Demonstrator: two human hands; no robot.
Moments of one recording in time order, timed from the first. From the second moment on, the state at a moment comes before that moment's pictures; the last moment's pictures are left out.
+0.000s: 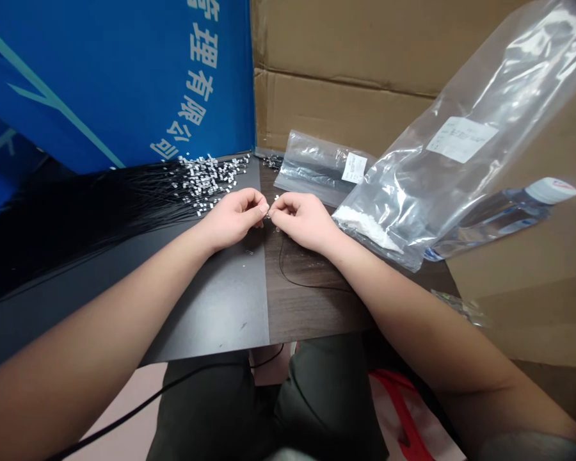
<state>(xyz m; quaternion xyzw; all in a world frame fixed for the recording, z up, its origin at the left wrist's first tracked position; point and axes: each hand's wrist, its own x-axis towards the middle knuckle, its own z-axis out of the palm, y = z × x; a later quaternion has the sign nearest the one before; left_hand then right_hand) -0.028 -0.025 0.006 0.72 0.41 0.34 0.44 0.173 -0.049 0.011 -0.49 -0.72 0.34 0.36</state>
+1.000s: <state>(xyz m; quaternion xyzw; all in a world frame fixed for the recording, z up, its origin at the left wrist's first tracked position) -0.026 -0.027 0.008 0.74 0.43 0.31 0.41 0.175 -0.050 0.014 -0.48 -0.74 0.33 0.33</state>
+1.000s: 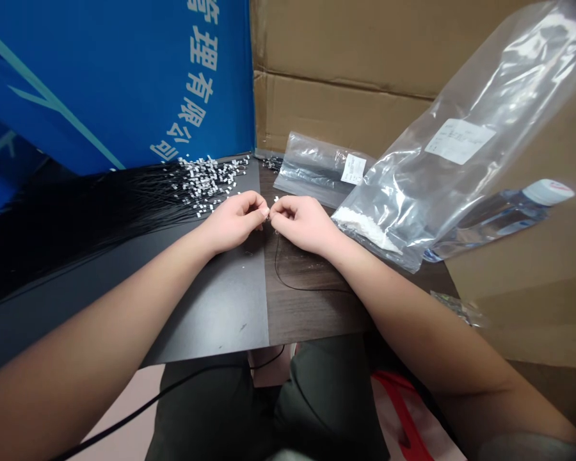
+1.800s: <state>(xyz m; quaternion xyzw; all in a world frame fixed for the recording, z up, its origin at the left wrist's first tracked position) -0.029 -0.026 0.009 0.75 0.44 0.30 0.39 0.174 -0.051 0.015 -0.48 -0.75 0.32 0.32</state>
